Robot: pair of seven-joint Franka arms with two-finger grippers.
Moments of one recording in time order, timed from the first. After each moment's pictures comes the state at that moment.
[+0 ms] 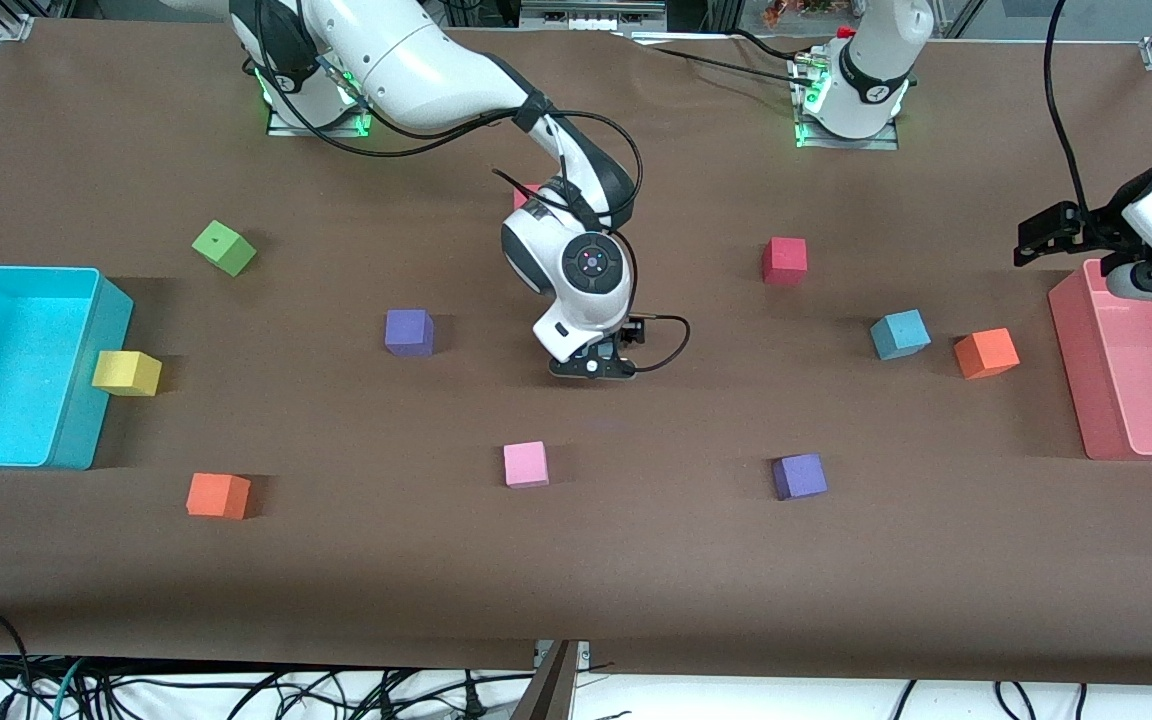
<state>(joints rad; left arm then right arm) -0.08 0.06 0.10 -1.60 0.00 1.56 0.11 0.80 0.98 0.01 -1.11 0.09 2.06 0.81</state>
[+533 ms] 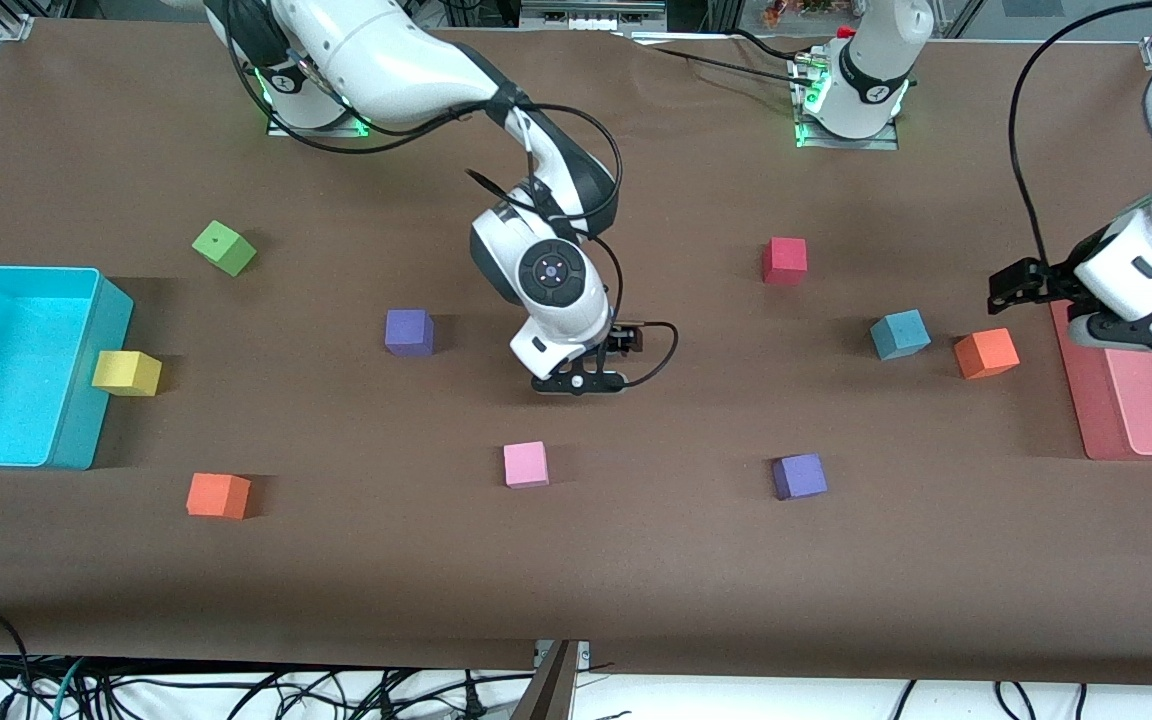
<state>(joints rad) -0.08 0.08 0.11 -1.81 0.00 1.83 0.11 0.73 0.89 0.01 -1.06 0.16 1.95 0.65</state>
